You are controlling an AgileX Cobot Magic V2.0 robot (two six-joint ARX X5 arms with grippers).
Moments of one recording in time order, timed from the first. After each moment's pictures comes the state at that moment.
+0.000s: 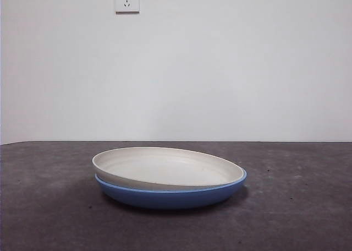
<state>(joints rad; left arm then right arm) 0.01 0.06 0.05 -0.21 0.05 -0.02 0.56 0.58 1.46 -1.34 -0.13 0.24</state>
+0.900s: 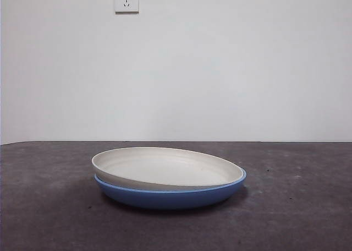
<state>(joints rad) 0.01 0.00 0.03 -0.18 -0.09 -0.05 0.56 0.58 1.46 -1.34 -0.13 0.24</state>
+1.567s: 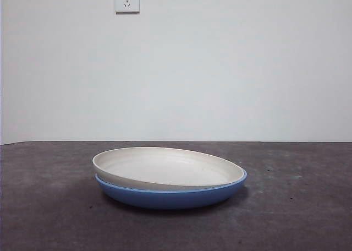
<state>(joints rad) 0.01 0.00 0.03 -0.18 -0.05 -0.07 0.56 0.58 1.46 -1.34 -0.13 0.24</state>
